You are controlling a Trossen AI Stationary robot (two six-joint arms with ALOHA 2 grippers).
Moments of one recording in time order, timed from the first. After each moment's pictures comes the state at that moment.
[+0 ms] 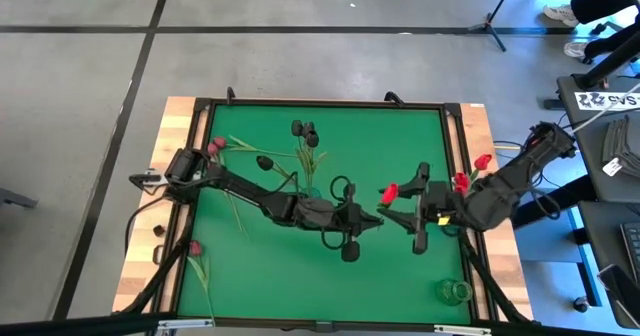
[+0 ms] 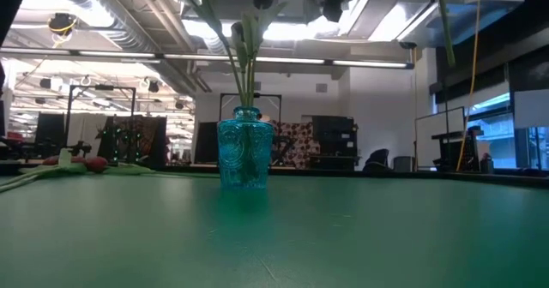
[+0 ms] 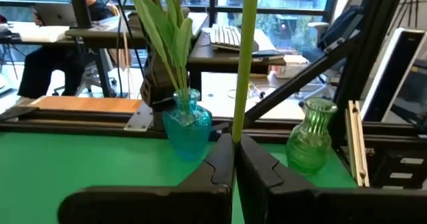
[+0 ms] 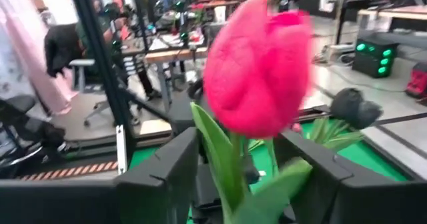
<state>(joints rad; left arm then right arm) -0.26 2.01 1.39 0.48 -0.30 -0.08 0.67 1.15 1.17 -0.14 0.78 0.21</state>
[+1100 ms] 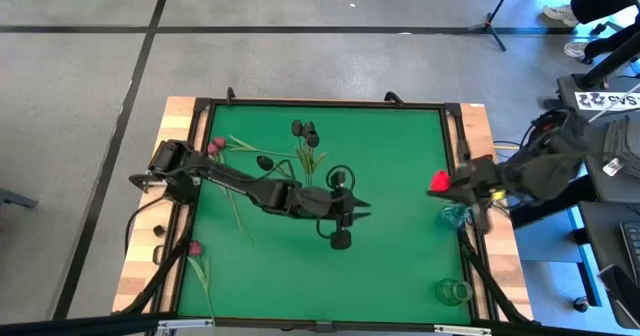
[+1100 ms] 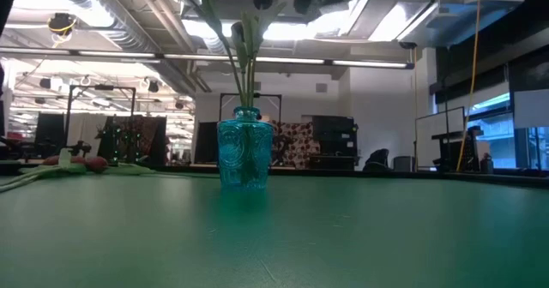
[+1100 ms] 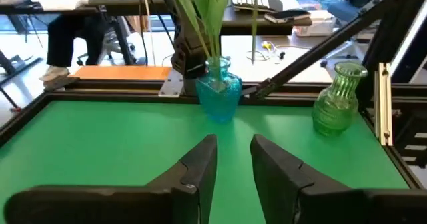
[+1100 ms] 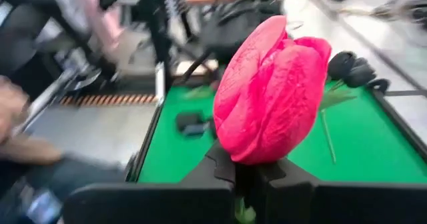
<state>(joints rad) -0.23 1.86 1.39 0.14 -0.32 -0.08 0.78 0.96 1.46 -0.90 0.60 0.36</state>
